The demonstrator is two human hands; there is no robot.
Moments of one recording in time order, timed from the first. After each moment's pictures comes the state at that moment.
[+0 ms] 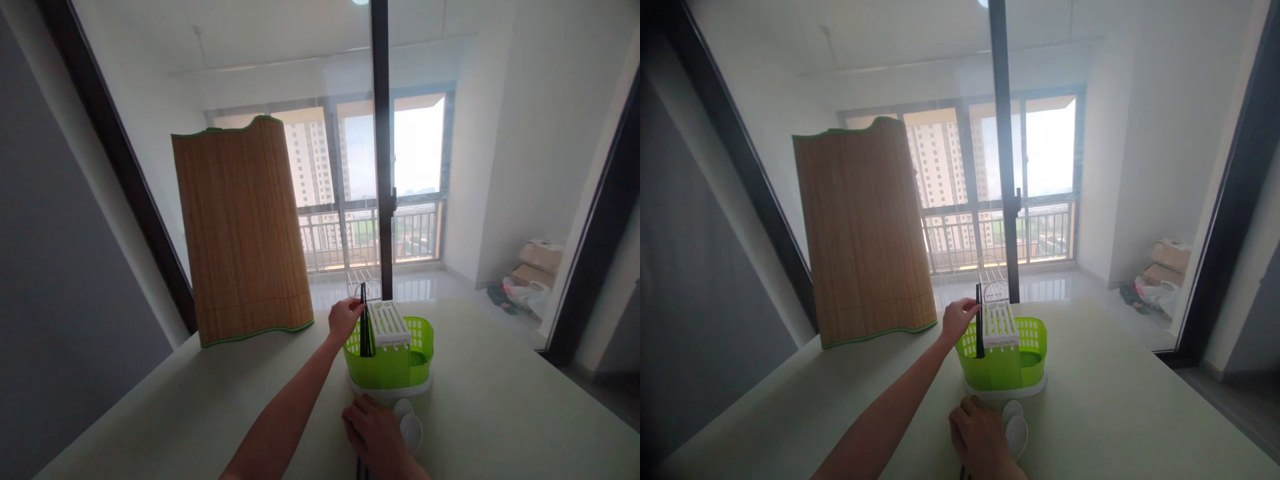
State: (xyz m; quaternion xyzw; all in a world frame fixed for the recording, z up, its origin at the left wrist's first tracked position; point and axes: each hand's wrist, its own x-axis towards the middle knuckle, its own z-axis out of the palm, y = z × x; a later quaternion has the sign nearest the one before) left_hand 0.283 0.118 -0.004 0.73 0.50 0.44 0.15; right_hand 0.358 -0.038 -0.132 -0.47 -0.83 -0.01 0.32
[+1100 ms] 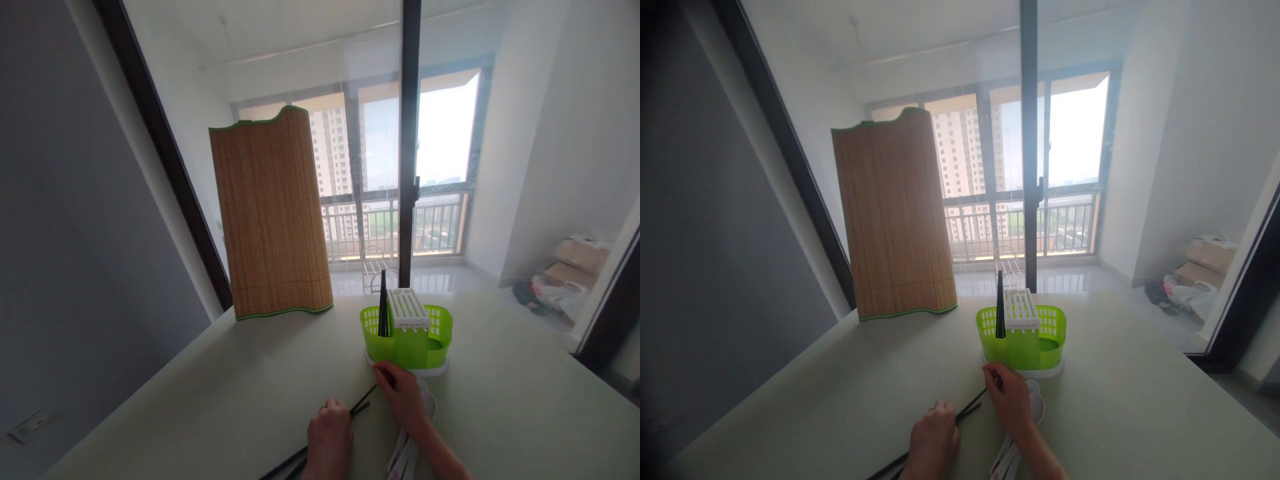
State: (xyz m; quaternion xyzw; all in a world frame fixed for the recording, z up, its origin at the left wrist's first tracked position) left_hand 0.213 -0.086 -0.103 0.69 0.72 0.00 0.06; right_hand 0.375 -0.031 -0.128 -0.50 -0.66 0.26 0.50
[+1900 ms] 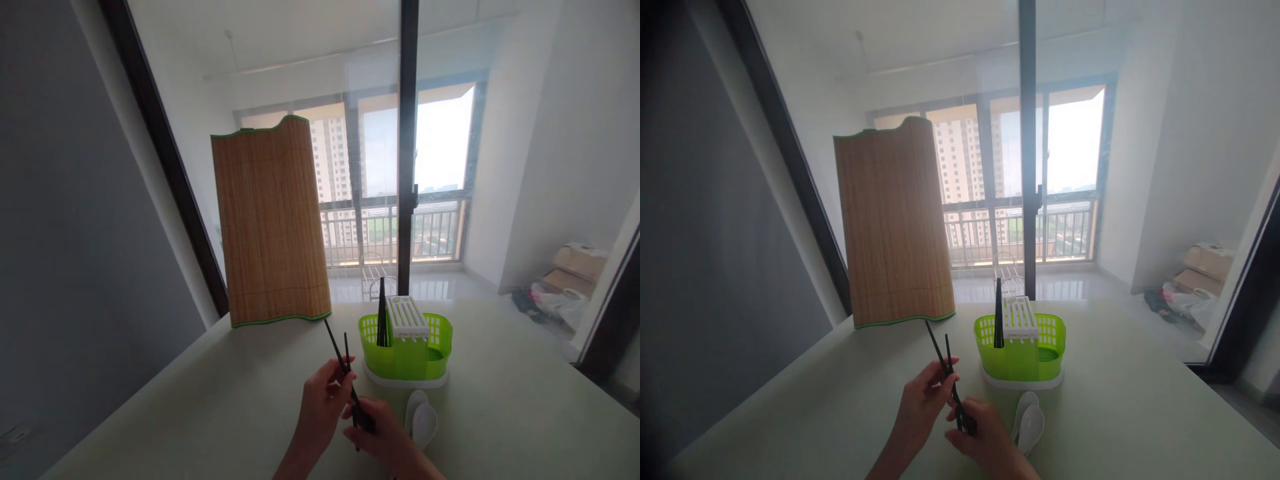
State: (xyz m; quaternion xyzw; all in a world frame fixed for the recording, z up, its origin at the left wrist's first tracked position) left_hand 0.204 -0.068 -0.035 0.63 0.48 0.50 0.35; right_hand 0.343 -0.055 -0.124 -0.31 -0.72 0.44 0.43
